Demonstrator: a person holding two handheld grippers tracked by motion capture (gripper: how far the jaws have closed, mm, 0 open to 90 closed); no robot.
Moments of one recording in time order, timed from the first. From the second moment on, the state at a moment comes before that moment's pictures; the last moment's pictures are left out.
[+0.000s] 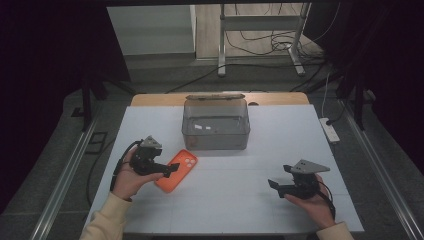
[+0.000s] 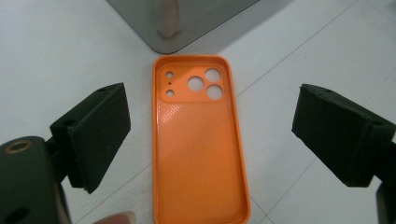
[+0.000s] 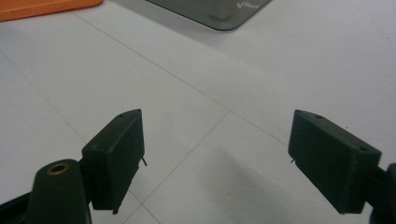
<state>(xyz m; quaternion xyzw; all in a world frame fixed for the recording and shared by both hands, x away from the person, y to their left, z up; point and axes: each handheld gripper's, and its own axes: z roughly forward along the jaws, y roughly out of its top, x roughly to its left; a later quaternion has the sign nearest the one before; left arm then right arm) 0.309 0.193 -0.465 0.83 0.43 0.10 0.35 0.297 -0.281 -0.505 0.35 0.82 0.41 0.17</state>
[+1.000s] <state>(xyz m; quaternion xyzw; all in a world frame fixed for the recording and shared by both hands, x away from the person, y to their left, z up) 0.335 0.188 -0.471 0.85 0.42 0.10 0.29 0.297 -0.282 -0.504 0.35 0.82 0.41 0.18</state>
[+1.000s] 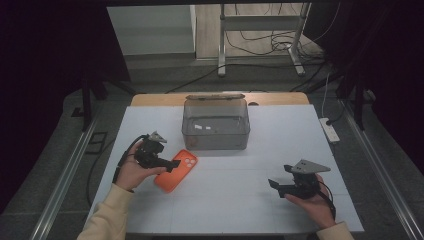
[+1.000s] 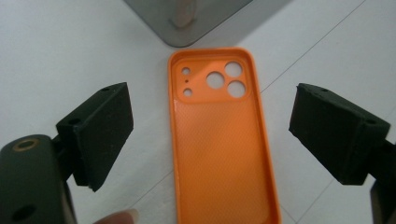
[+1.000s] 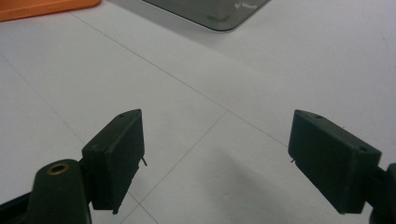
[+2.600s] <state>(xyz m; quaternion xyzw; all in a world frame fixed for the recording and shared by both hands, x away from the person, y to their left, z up) 0.364 0.200 -0.494 0.86 0.44 0.08 0.25 0.298 -0.283 -0.505 0.35 0.82 0.41 0.18</state>
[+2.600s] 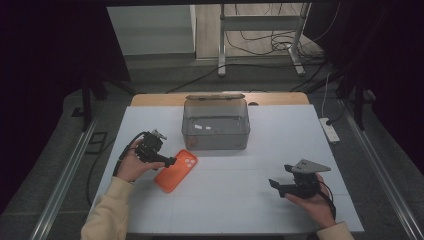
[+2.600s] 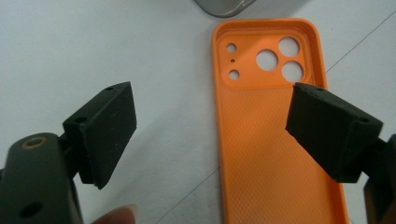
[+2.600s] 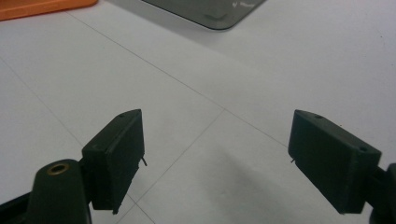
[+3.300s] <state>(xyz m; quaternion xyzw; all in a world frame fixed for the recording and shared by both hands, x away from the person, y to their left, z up) 0.365 0.197 -0.501 0.87 0.44 0.07 0.23 0.298 -0.283 -0.504 0.35 0.82 0.41 0.18</state>
